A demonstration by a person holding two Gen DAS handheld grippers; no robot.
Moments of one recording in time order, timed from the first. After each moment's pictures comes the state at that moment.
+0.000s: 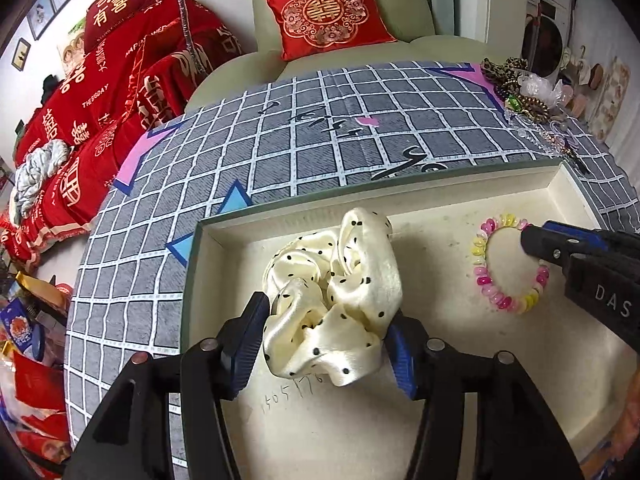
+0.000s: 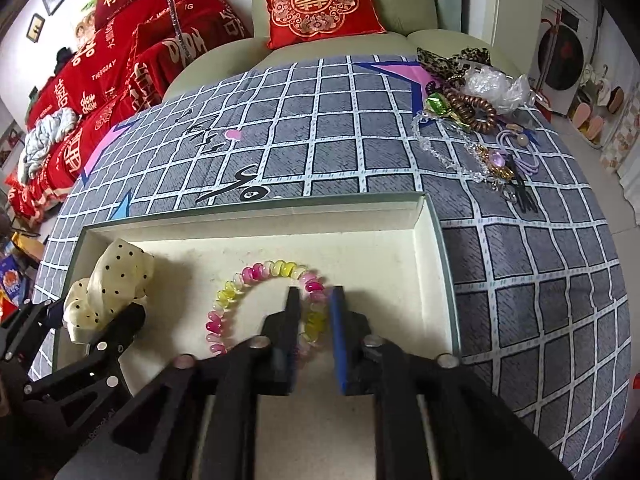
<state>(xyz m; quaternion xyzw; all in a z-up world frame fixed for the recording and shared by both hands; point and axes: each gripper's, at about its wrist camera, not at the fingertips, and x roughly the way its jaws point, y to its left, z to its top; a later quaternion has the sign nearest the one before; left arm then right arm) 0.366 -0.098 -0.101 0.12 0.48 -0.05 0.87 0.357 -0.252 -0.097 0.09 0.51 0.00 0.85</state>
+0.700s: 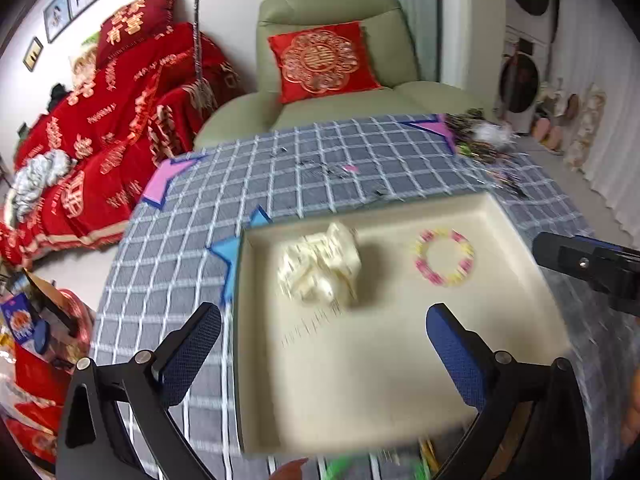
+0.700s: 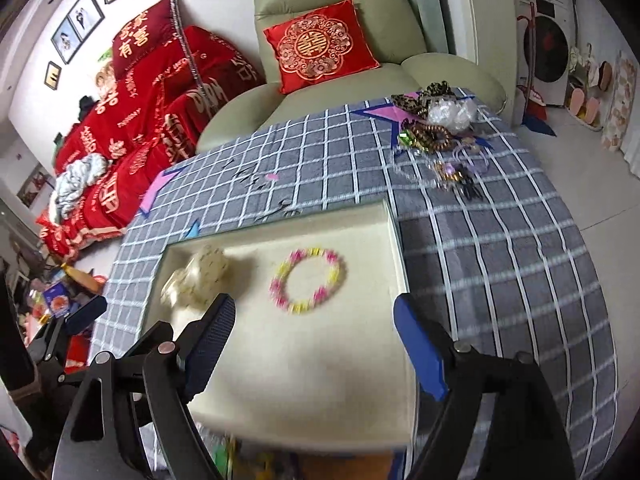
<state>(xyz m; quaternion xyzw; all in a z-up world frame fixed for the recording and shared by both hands) 0.280 -0.071 -0.031 0.08 0.42 -0.10 0.90 0.266 -0.270 -0.021 0.15 0.45 0.03 0.88</state>
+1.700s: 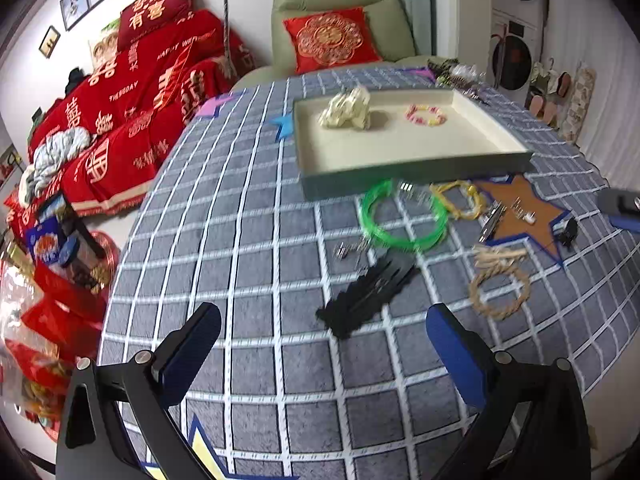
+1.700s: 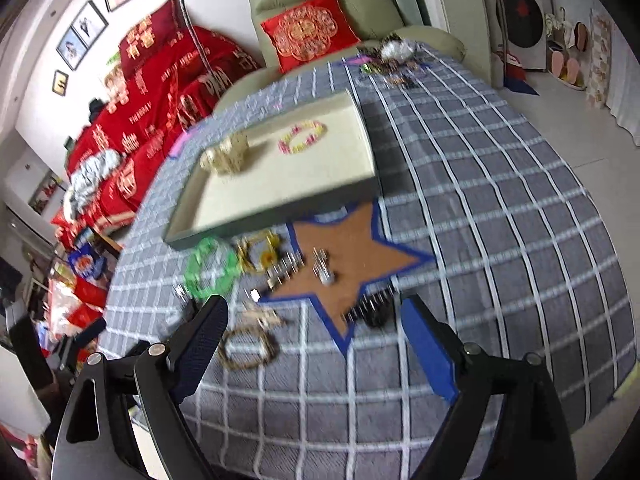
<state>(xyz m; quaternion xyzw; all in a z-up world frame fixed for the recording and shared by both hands) 0.087 0.011 -0.078 0.10 0.43 -0.08 0.89 0.065 -0.264 -0.044 0.19 0.46 0.03 0.87</state>
